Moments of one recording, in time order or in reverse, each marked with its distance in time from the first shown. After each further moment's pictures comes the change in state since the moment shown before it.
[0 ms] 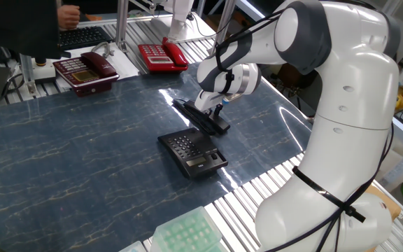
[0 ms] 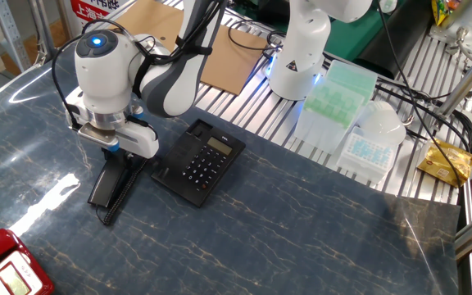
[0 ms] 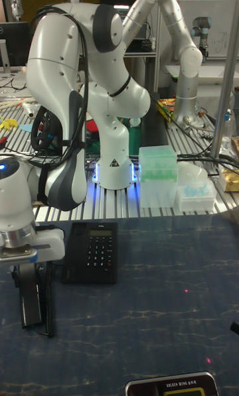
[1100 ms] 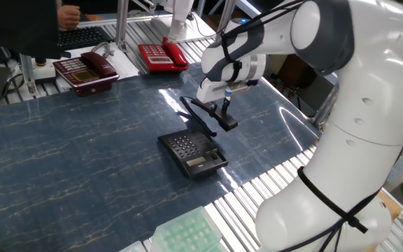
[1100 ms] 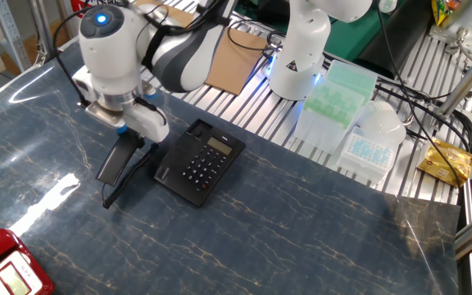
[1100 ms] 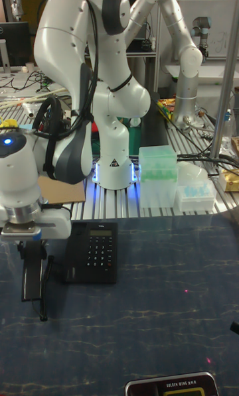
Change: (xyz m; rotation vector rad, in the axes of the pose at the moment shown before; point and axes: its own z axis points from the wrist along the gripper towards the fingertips) arm 0.028 0.021 -0.060 0.019 0.121 0.149
